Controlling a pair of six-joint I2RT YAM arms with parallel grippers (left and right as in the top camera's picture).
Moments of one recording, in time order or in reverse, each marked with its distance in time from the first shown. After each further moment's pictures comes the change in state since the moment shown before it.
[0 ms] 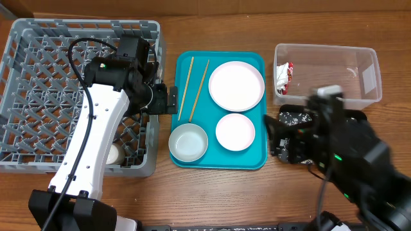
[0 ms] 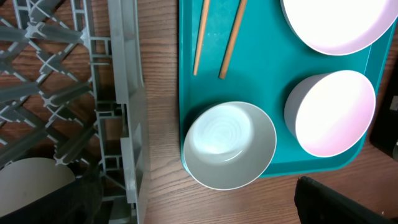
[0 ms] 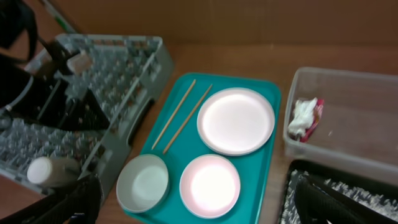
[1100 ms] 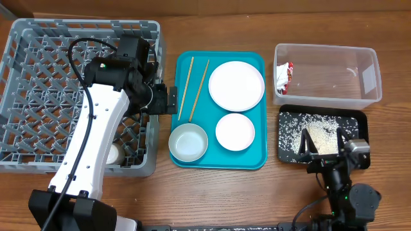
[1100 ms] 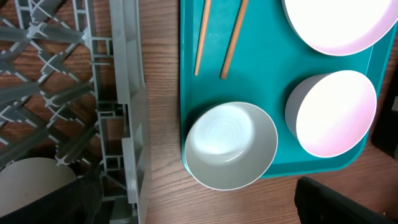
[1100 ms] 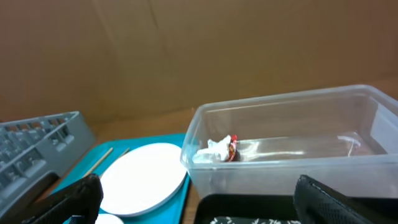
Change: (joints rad) left arm 0.000 0.000 -0.001 0.000 -0.004 0.000; right arm -0.763 -0.849 -1.221 0.883 -0.440 -0.161
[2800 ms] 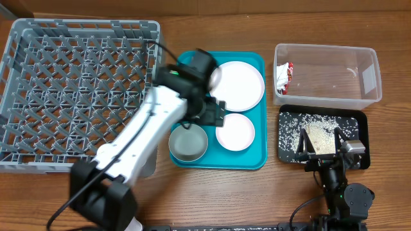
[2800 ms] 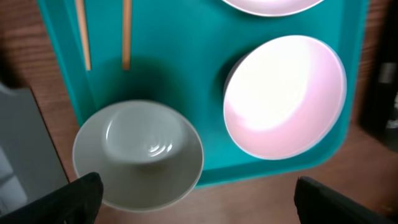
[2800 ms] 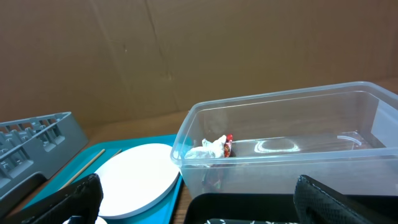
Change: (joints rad) left arm -0.379 0.162 0.000 0.114 -0.099 -0.227; right arm -0.012 -0.008 -0.091 0.086 0.003 -0.001
